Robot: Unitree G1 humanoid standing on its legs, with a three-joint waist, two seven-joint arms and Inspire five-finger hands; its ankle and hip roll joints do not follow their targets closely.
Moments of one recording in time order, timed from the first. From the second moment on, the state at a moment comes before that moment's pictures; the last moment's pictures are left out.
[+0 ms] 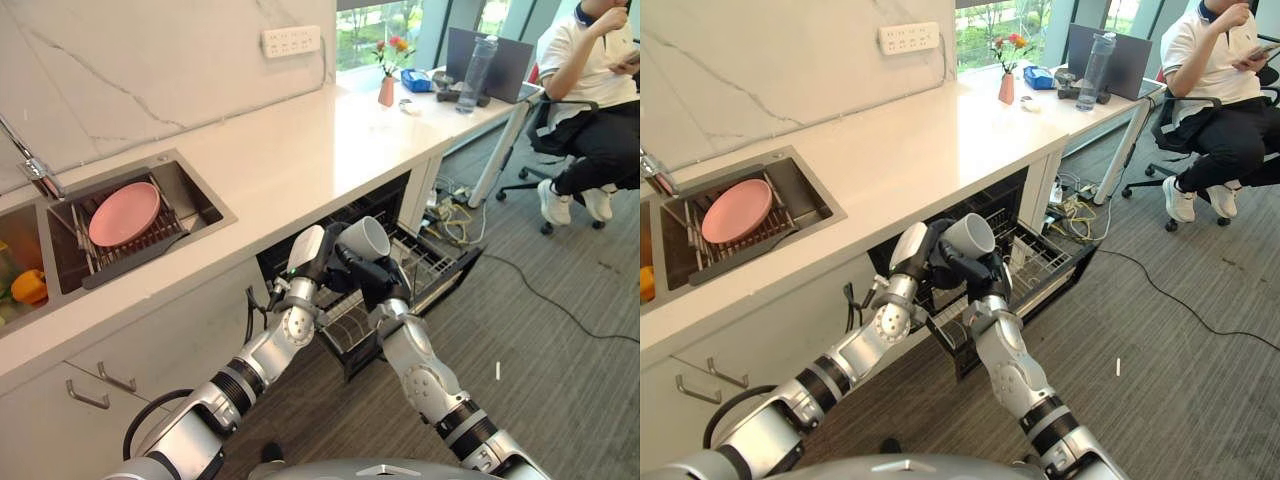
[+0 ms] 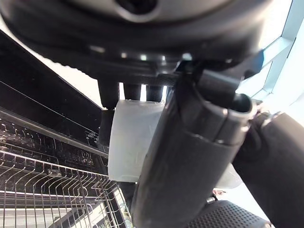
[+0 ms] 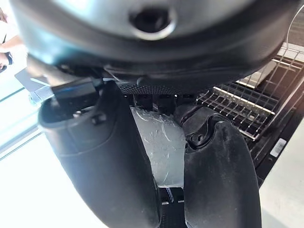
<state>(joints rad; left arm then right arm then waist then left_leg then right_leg) -0.41 0.24 -0.66 0.41 0.21 0.04 0.45 -0.18 -0.12 0.50 0.22 0.97 -0.18 -0.41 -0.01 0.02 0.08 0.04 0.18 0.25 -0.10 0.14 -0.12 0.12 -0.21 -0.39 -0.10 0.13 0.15</state>
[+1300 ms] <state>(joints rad) -0.32 0.28 -0.65 0.18 -0.07 -0.02 0.24 -0.18 -0.07 0.16 0.11 0.80 -0.29 -0.61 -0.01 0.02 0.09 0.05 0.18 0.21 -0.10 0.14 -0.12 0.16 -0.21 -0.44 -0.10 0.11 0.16</state>
